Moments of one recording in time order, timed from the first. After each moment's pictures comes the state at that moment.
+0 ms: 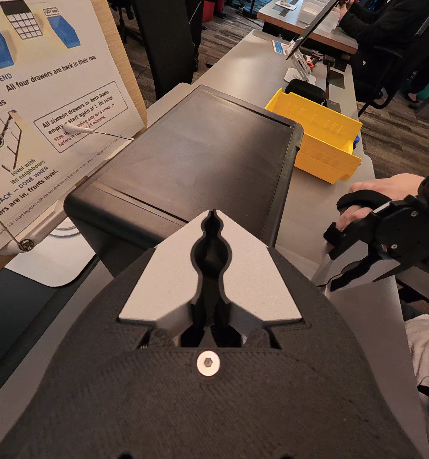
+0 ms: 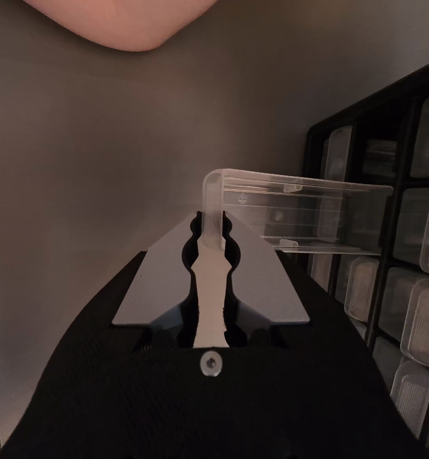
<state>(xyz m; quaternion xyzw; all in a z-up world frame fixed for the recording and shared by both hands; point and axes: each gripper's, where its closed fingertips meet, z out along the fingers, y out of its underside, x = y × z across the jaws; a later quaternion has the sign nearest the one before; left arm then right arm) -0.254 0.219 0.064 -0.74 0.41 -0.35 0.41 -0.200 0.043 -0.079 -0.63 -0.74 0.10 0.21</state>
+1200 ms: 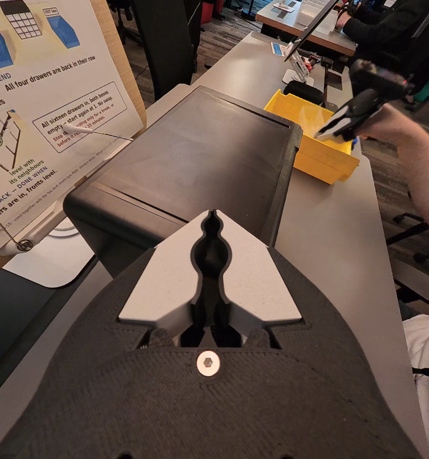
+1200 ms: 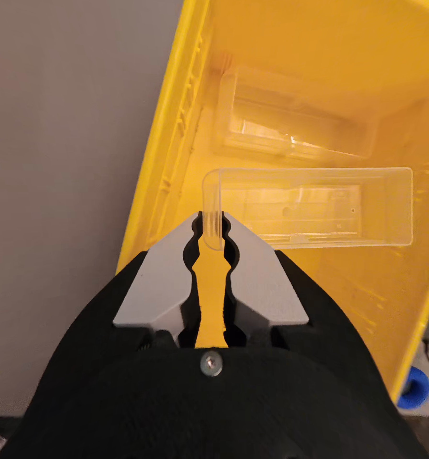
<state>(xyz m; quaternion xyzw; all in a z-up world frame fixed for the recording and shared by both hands) -0.254 0.219 0.064 -0.74 0.40 -0.35 0.41 0.238 0.120 -0.101 -0.96 -0.14 -0.01 0.24</state>
